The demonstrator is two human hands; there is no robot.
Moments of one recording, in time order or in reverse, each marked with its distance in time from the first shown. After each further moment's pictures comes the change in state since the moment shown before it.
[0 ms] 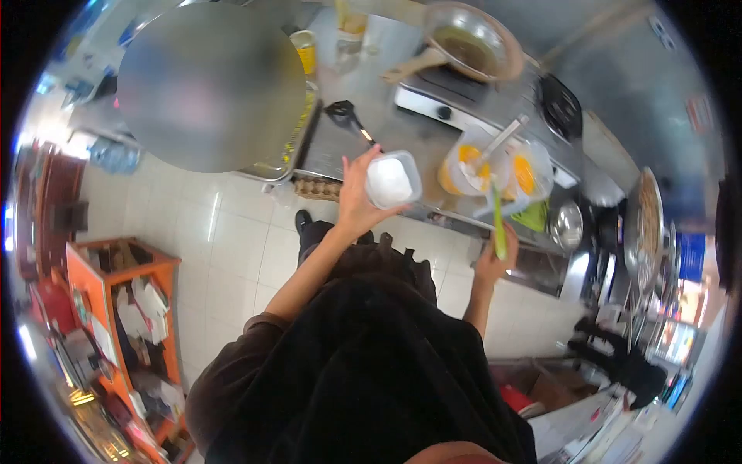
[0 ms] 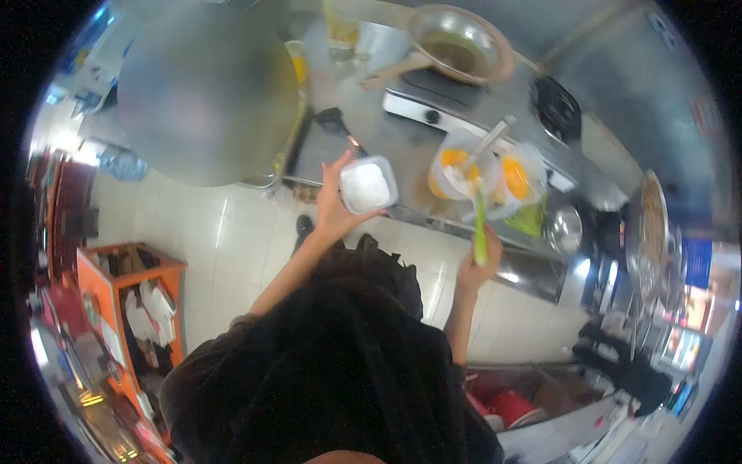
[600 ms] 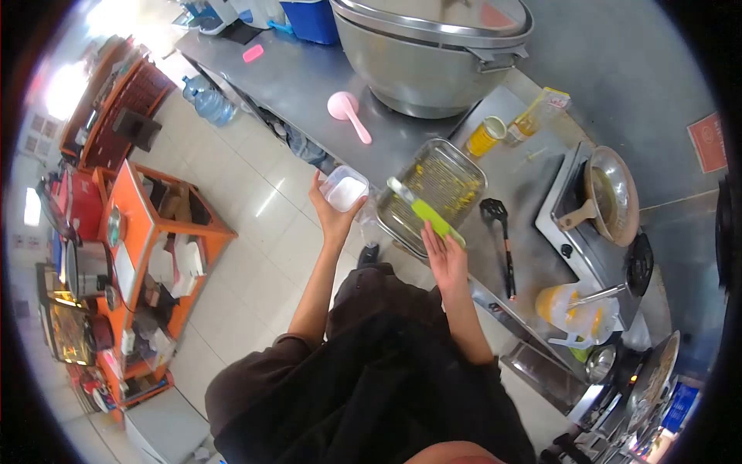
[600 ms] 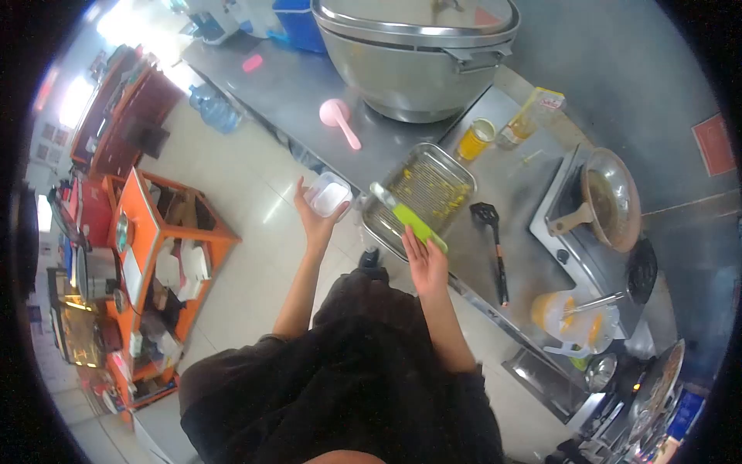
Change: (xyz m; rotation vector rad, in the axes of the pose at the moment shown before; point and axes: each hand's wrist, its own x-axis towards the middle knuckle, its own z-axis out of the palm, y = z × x) left_hand -0.004 -0.223 -0.300 0.207 0.736 -0.486; right_hand -0.011 -0.259 0.345 1.788 -0.642 1.529
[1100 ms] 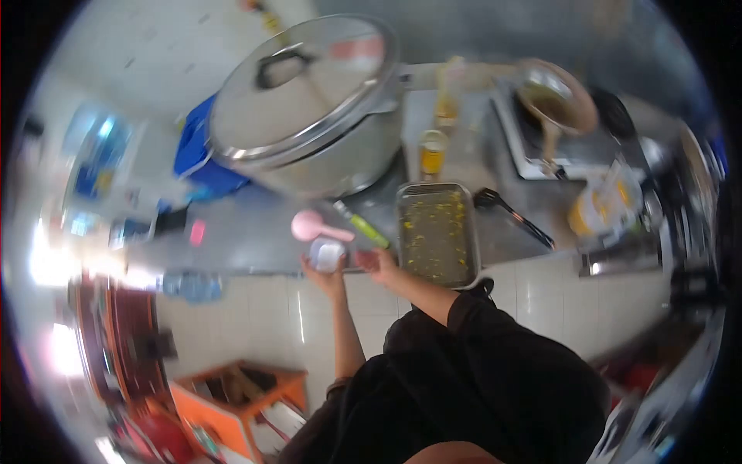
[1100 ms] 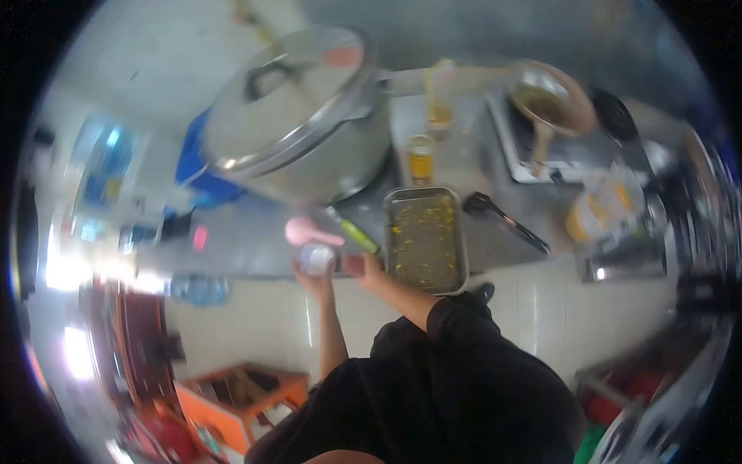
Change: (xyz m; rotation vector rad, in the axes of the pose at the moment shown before) left_hand 0.161 -0.112 0.052 -0.006 -0.280 0.164; right_hand 0.260 0.171 0.012 0.192 0.248 0.013
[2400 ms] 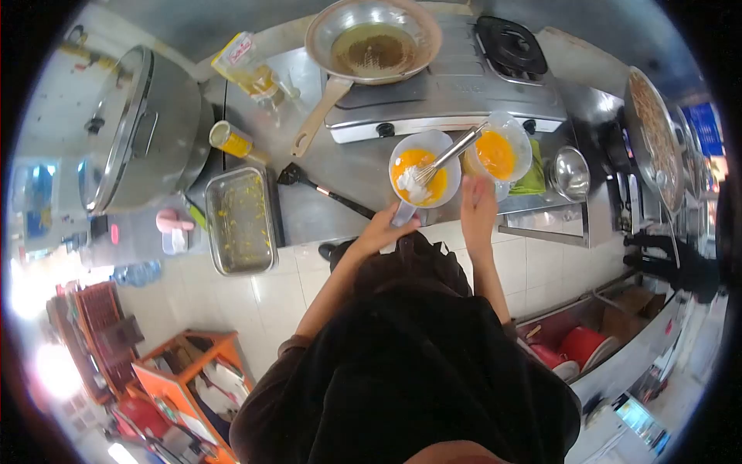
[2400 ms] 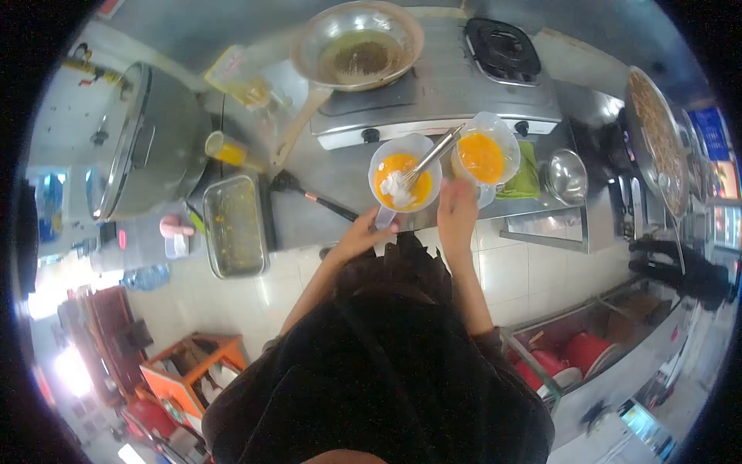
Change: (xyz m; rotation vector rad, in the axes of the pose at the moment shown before) left_hand -0.344 0.375 0.343 -0.324 -1.442 -0.026; right_hand -0.462 -0.515 -0.176 -1.474 0.868 -1.371
